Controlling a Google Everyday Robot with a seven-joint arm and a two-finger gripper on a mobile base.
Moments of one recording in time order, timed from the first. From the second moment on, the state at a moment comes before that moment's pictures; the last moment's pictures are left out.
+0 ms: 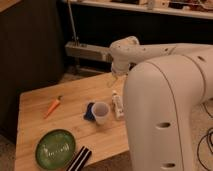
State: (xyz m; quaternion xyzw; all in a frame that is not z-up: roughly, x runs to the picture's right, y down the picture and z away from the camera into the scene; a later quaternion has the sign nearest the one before) arm 0.066 -0.055 0.832 -0.21 0.08 0.41 0.88
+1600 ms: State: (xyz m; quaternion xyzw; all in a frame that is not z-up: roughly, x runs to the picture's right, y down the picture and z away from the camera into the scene) arm 0.085 0.001 0.925 -0.33 0.09 0.47 0.81
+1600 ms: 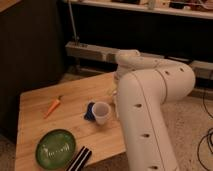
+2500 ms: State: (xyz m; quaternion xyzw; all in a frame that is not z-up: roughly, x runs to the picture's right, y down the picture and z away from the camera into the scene) arm 0.101 0.011 0.893 -0.37 -0.08 0.51 0.77
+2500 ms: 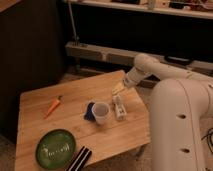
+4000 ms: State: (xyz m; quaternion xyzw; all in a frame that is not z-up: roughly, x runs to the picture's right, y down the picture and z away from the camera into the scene) arm 0.053 0.004 0.918 -0.40 -0.20 0.53 0.72
